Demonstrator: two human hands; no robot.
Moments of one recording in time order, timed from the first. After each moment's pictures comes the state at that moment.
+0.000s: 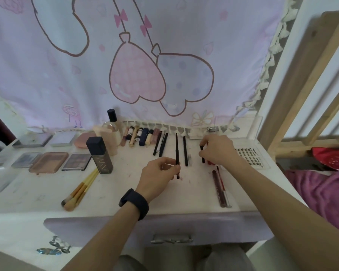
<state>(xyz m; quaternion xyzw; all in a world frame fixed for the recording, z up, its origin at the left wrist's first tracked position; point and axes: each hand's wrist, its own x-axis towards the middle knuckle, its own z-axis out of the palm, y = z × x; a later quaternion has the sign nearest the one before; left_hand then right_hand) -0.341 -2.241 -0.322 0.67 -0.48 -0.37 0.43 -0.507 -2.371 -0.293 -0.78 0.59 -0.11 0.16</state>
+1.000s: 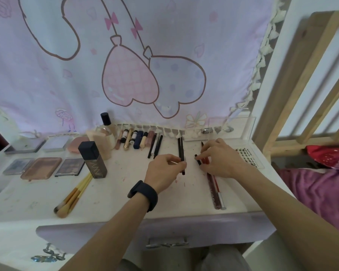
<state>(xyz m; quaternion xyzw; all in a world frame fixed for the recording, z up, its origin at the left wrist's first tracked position) -0.365 -2.265 -0.307 0.69 -0.51 -0.34 0.39 -0.547 -2.364 -0.308 -0.88 0.47 -0.07 0.09</state>
